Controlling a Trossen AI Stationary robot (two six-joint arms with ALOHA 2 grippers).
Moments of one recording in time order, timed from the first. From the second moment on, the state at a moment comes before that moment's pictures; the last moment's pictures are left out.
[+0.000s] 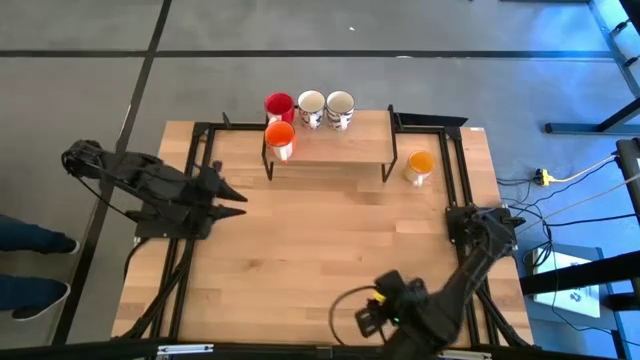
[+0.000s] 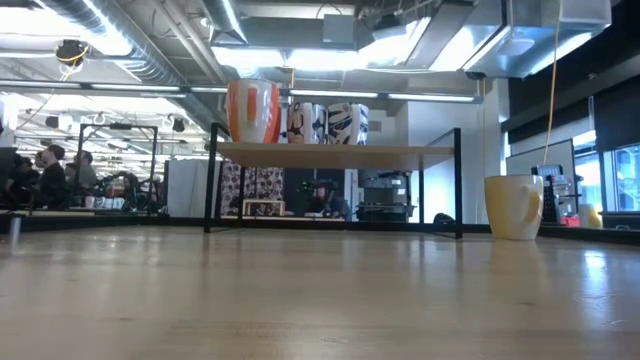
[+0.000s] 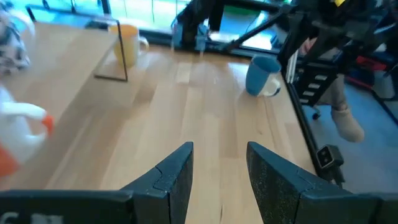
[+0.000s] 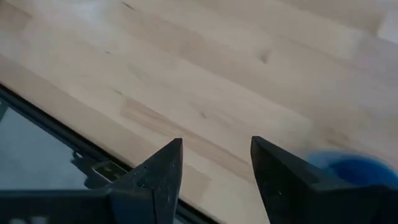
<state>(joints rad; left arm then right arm) -0.37 0.74 1.02 -0.74 -0.32 -0.34 0.81 2.10 2.18 -1.57 0.45 1.93</state>
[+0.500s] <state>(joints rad) -0.36 0.95 1.02 -0.69 -0.32 -0.46 1.03 1.82 1.71 -1.57 0.24 2.21</state>
